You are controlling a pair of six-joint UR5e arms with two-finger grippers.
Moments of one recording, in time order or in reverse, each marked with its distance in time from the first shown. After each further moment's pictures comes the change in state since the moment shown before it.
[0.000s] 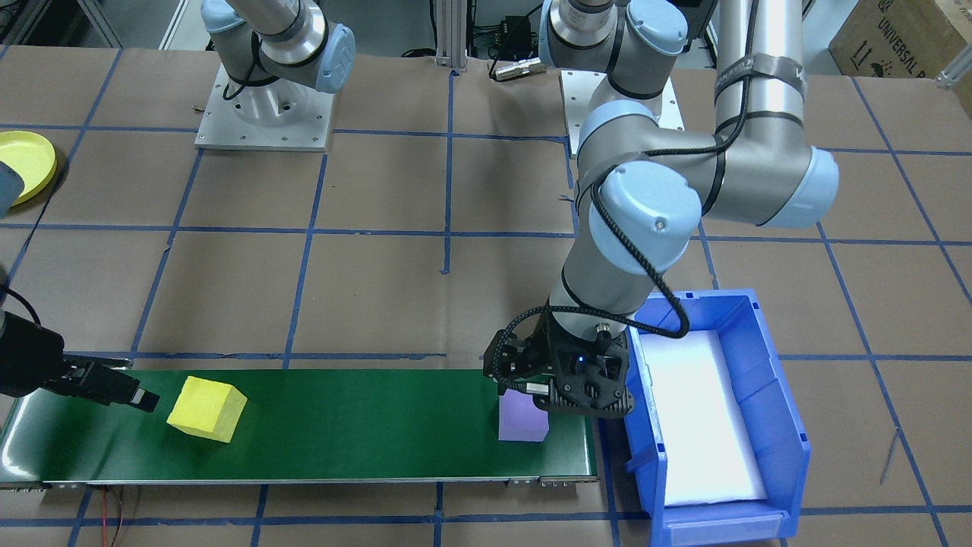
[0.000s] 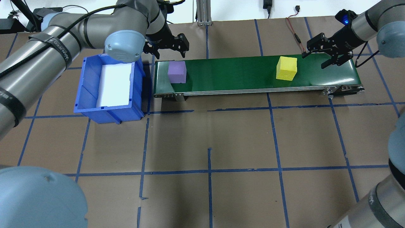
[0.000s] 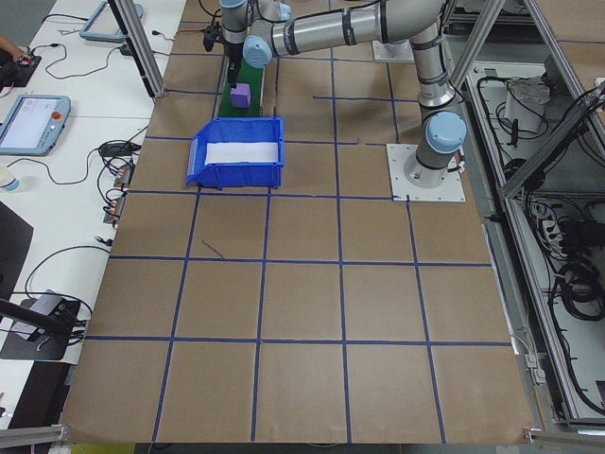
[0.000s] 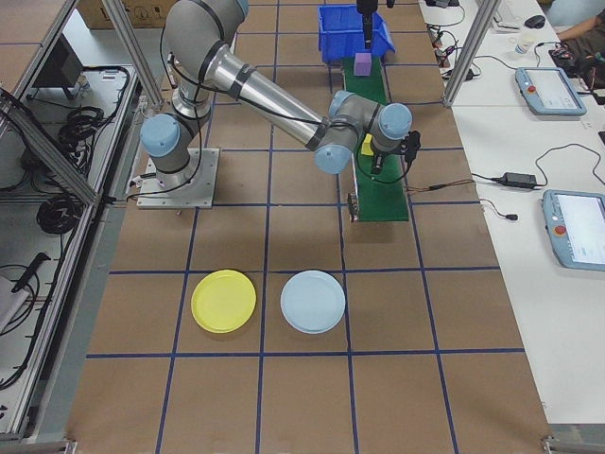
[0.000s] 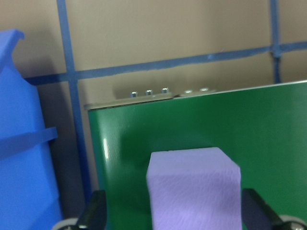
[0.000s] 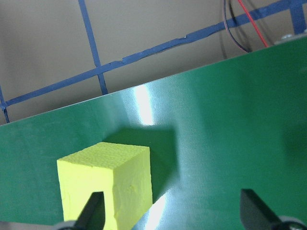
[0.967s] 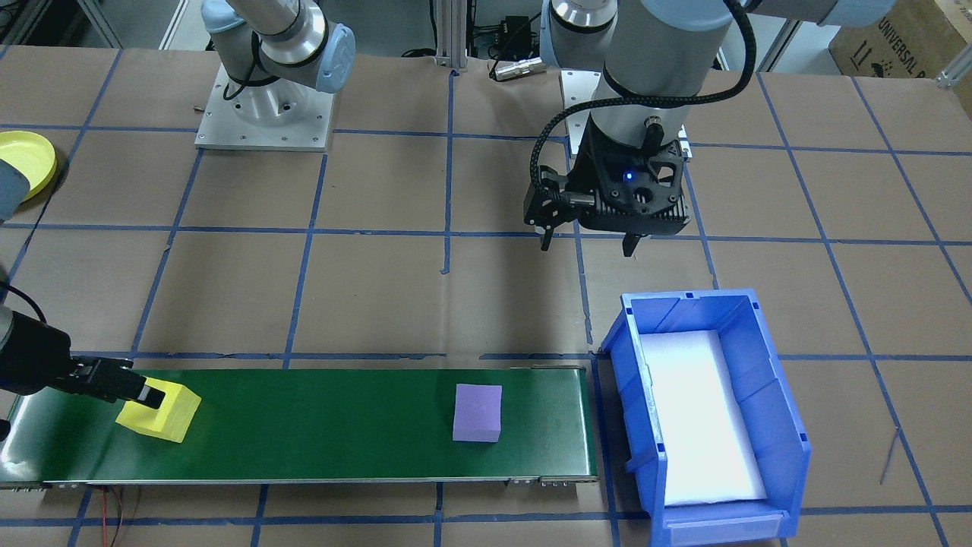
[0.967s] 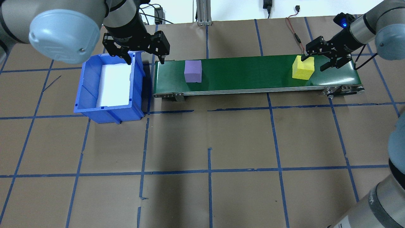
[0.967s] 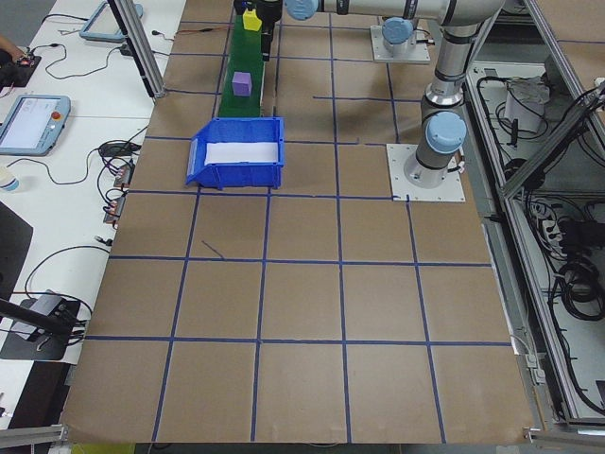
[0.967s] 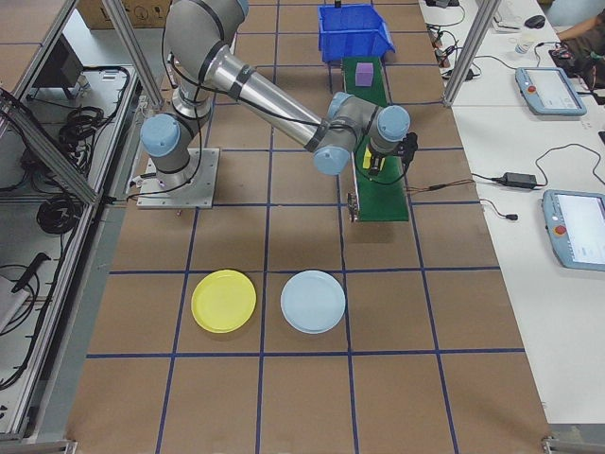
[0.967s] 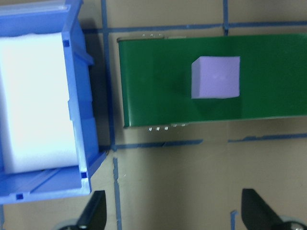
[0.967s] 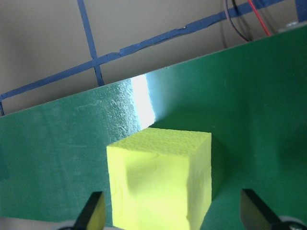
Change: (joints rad) left arm 0.000 0.317 -0.098 -0.319 0.112 0.023; right arm 0.000 0.007 0.009 -0.009 -0.002 -0.012
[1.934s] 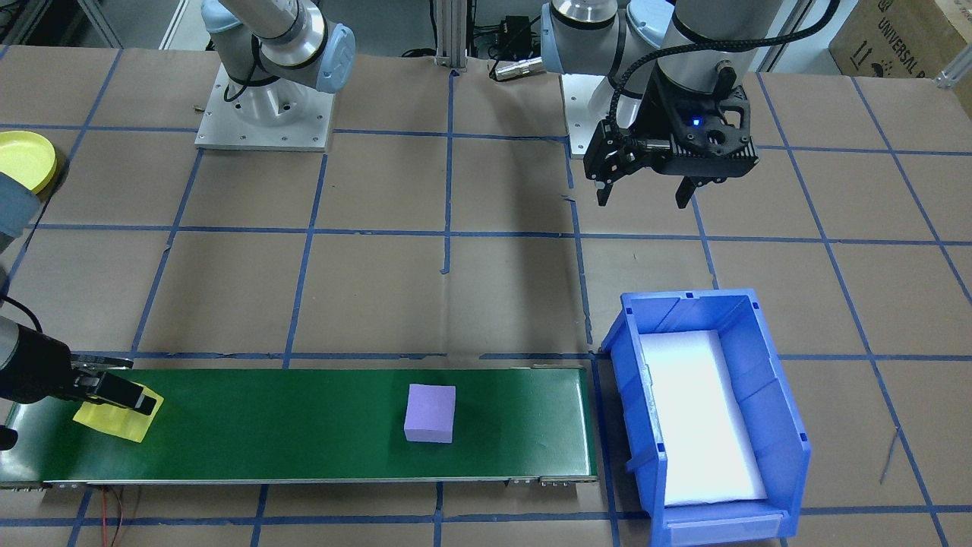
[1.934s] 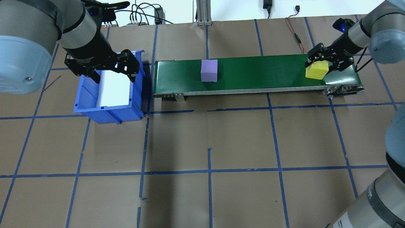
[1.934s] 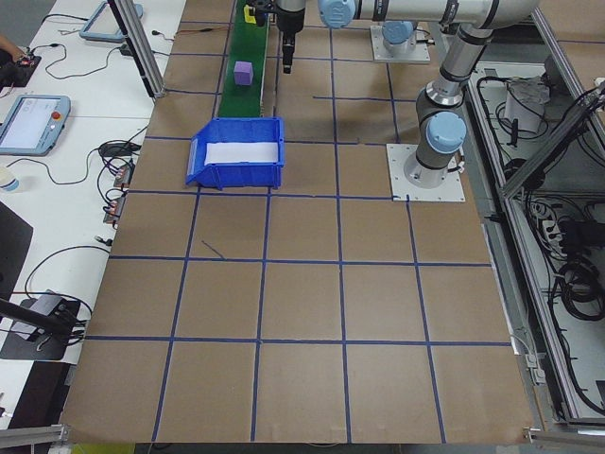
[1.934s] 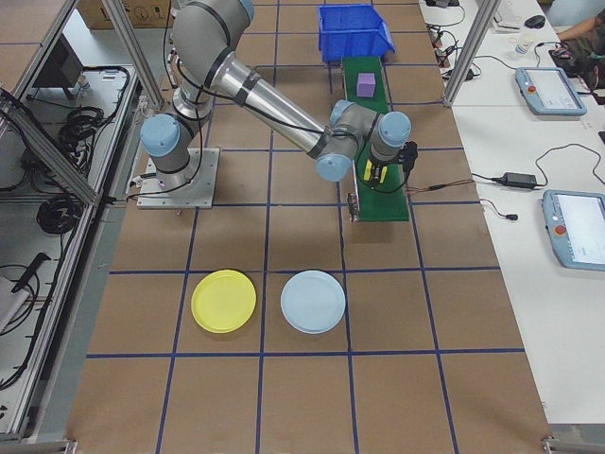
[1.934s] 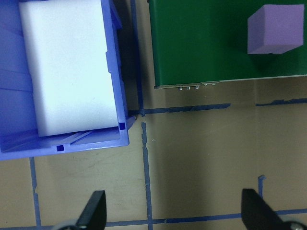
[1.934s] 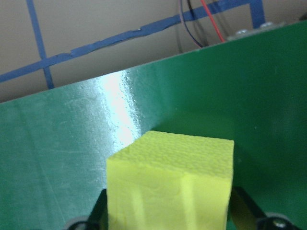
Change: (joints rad) left arm 0.109 0.145 -0.114 -0.044 0.014 0.051; right arm 0.000 0.031 0.006 -0.051 -0.141 -0.016
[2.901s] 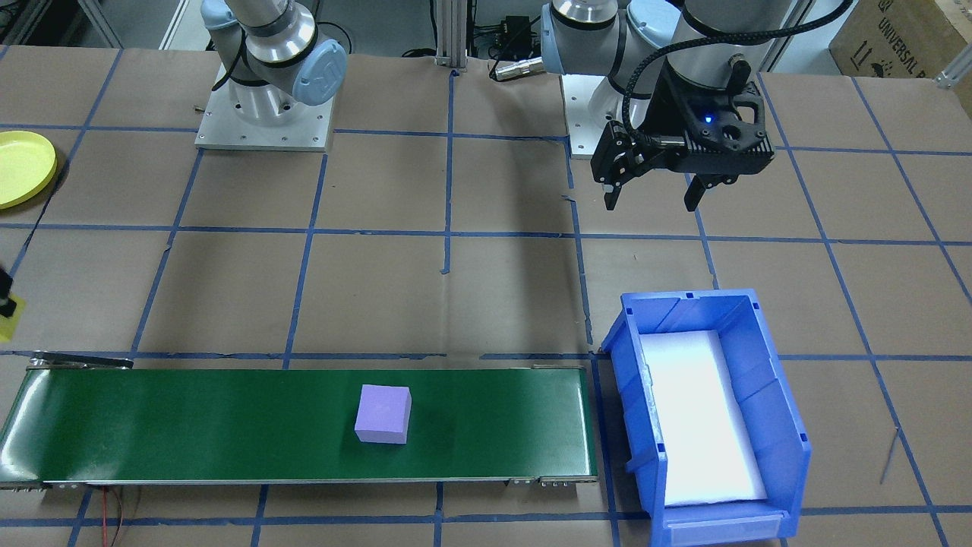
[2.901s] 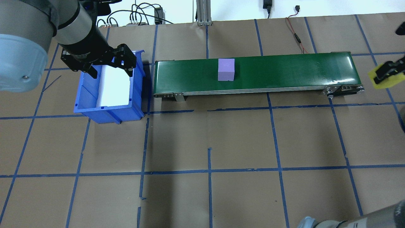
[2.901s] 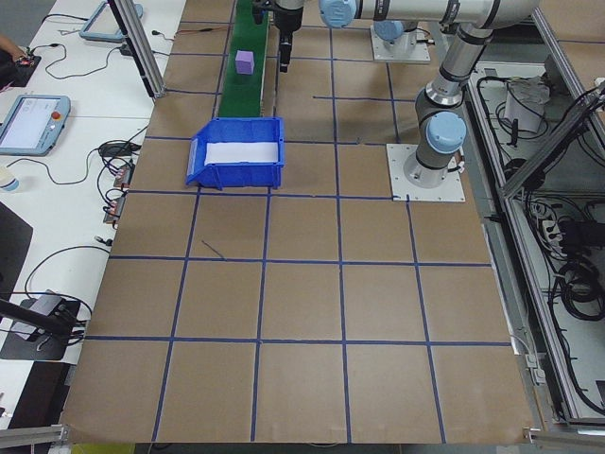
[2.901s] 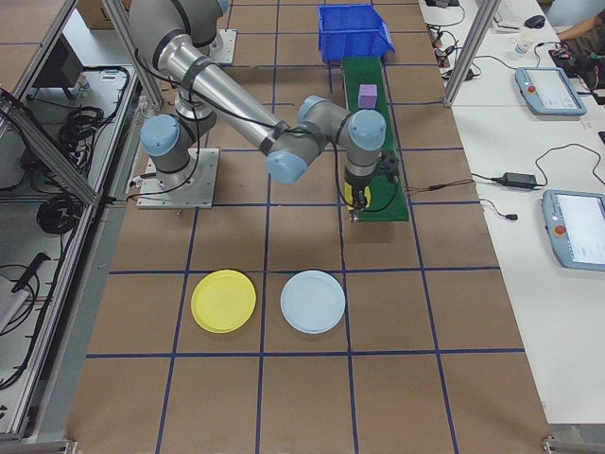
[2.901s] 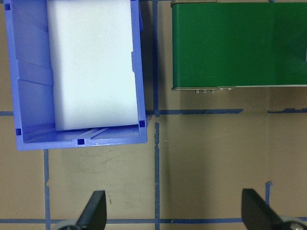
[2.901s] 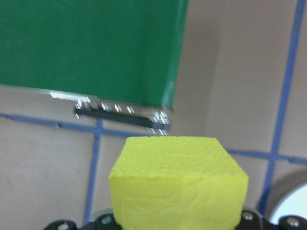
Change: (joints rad) left arm 0.008 0.001 0.005 0.029 0.001 -0.008; right arm -0.316 -0.248 0.148 0.035 -0.189 -0.661
